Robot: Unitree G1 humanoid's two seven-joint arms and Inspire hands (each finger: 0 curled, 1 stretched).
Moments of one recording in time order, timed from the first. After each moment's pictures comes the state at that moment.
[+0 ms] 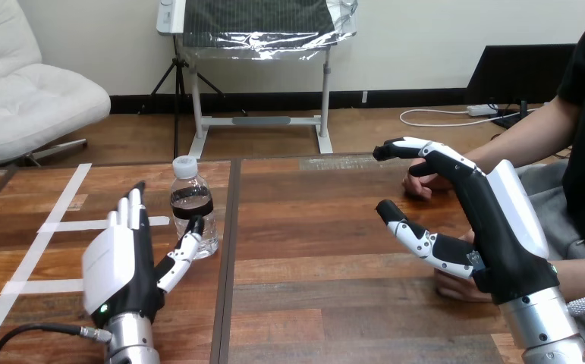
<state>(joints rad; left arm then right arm) -0.22 0.23 -0.20 0.73 0.57 -0.10 0.67 0.06 -0.31 -0.01 0.00 -0.36 -0.55 -0.04</state>
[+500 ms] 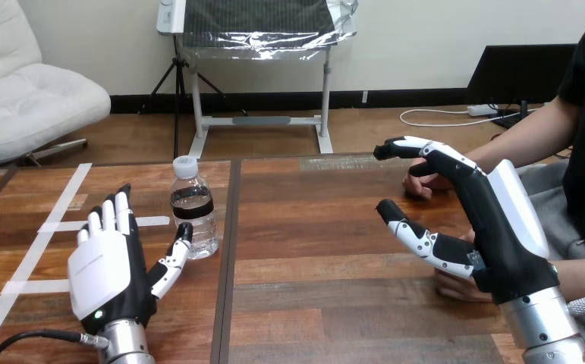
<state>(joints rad) -0.25 0.23 -0.21 0.81 0.61 -0.07 0.77 0.06 -0.31 -0.01 0.00 -0.36 -0.55 -0.04</state>
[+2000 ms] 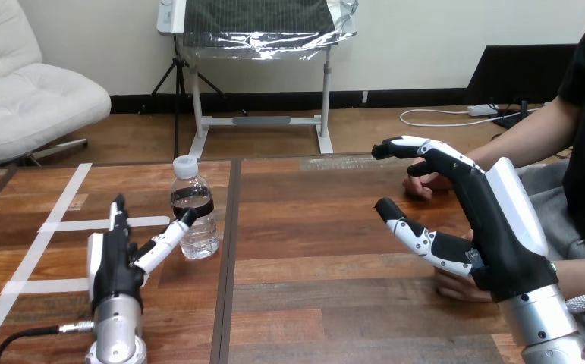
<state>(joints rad) -0.33 0.17 0.08 0.83 -0.01 -0.22 0.20 0.05 -0.31 -0.01 0.00 -0.36 -0.55 -0.04</state>
